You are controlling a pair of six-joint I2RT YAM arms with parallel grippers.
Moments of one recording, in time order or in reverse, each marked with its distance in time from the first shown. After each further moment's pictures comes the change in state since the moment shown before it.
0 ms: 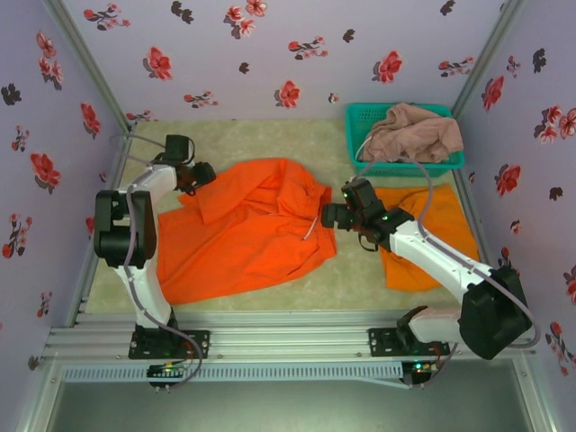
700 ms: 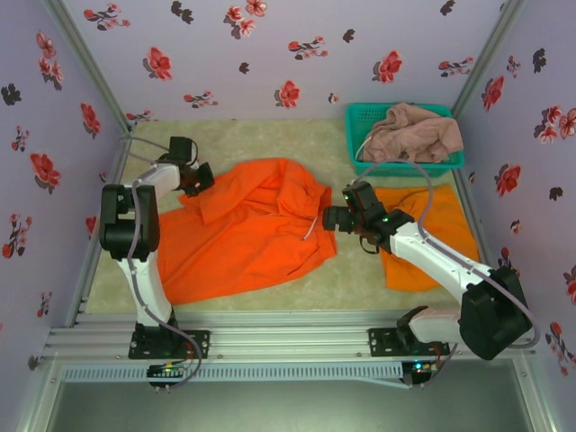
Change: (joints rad) left arm -0.003 0.060 0.034 -0.024 0.057 -0.011; right arm -0.008 -0.002 -0.026 0.003 -0.003 0.000
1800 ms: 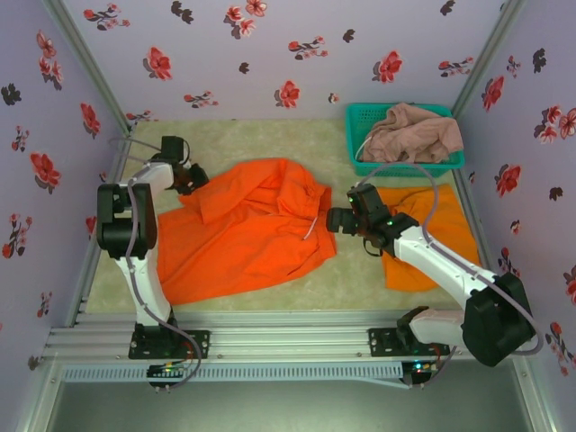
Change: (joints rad) left arm 0.053 0.029 0.023 -0.008 0.002 0.013; right arm -0.019 -0.040 -0.034 0.000 -0.001 0.000
